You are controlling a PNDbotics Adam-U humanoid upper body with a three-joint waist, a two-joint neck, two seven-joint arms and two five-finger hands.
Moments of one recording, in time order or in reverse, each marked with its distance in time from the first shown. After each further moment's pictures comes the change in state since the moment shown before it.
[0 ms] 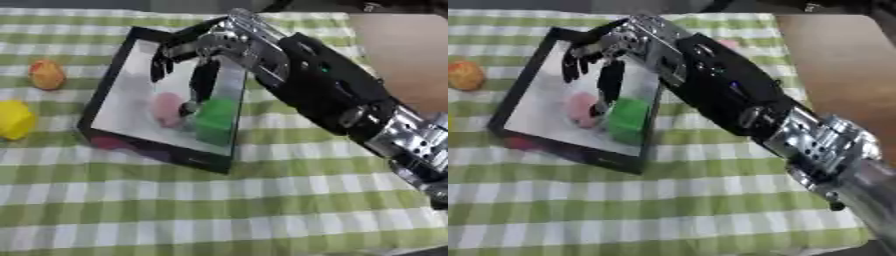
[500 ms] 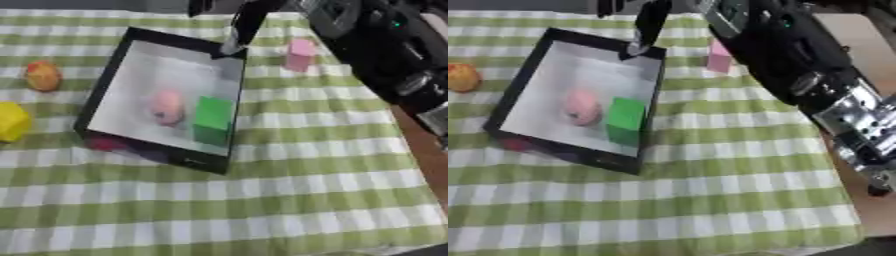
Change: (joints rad) left arm 0.011 0.001 0.006 0.000 0.000 0.003 0.008; right arm -0.010 -0.223 -0.128 -0.087 -0.091 0.067 -0.055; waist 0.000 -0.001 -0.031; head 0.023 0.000
